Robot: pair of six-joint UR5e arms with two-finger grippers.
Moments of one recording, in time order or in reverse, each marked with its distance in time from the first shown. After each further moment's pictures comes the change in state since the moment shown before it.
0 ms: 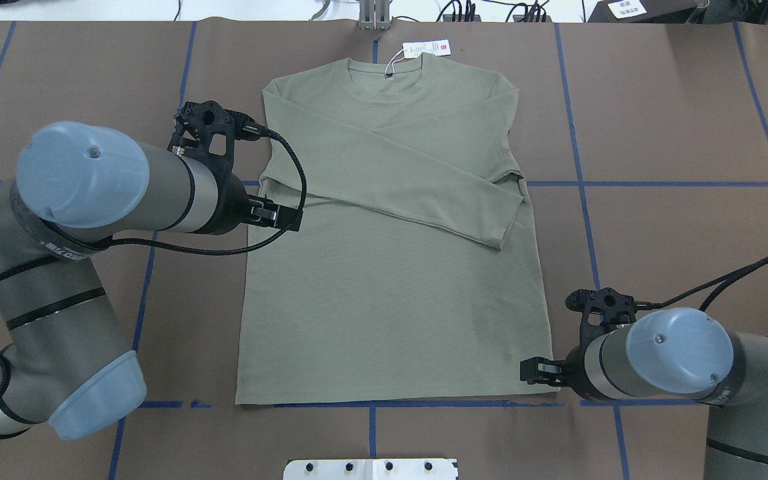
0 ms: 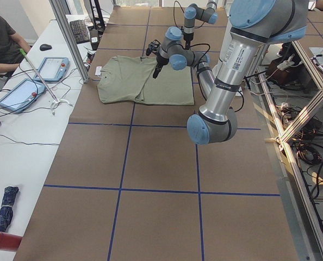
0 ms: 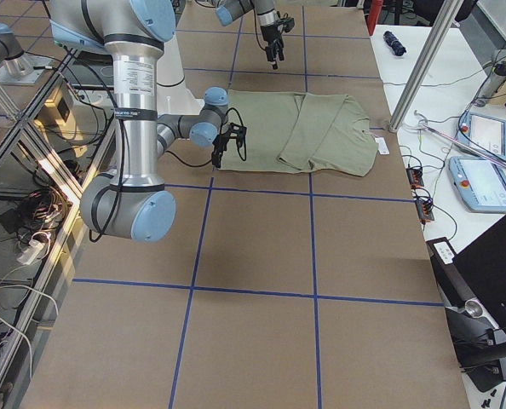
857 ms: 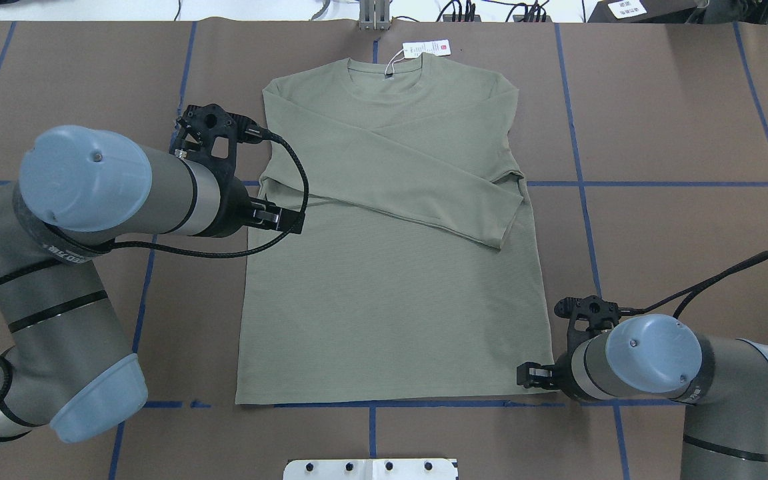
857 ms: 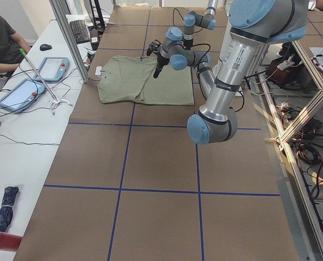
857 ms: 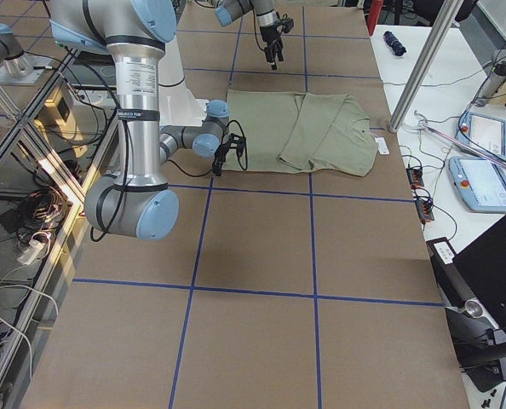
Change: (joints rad) left arm 0.006 -0.001 0.000 -0.002 0.001 -0.005; right arm -0.011 0.020 -0.106 0.074 0.003 -0.009
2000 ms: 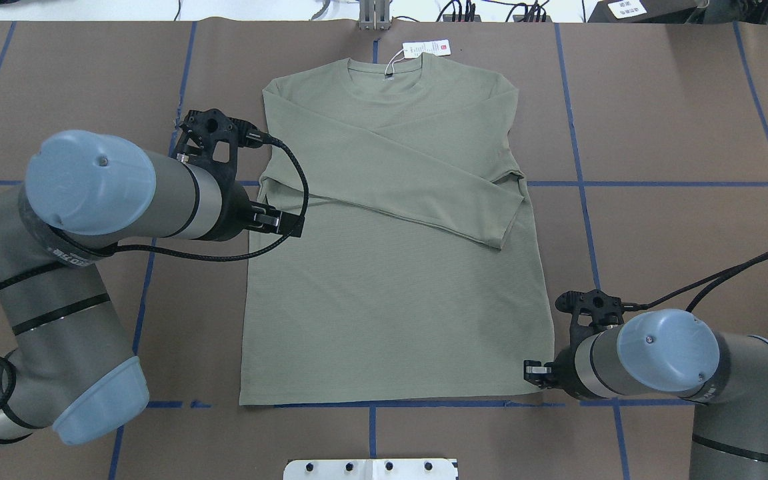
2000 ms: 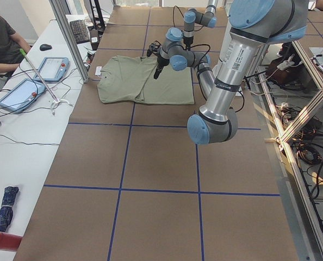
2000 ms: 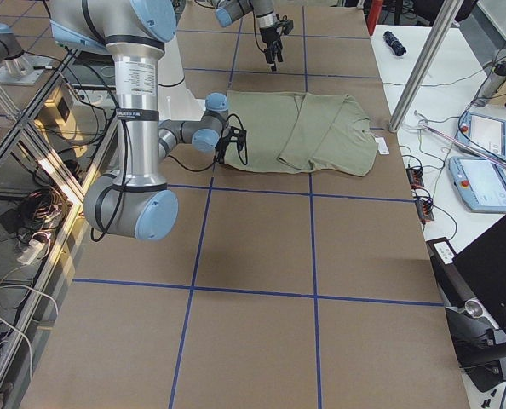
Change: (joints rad) left arm 0.017 0.013 0.008 -0.002 -0.001 -0.036; right arm 0.014 -0.006 0.067 0.000 0.002 0.010
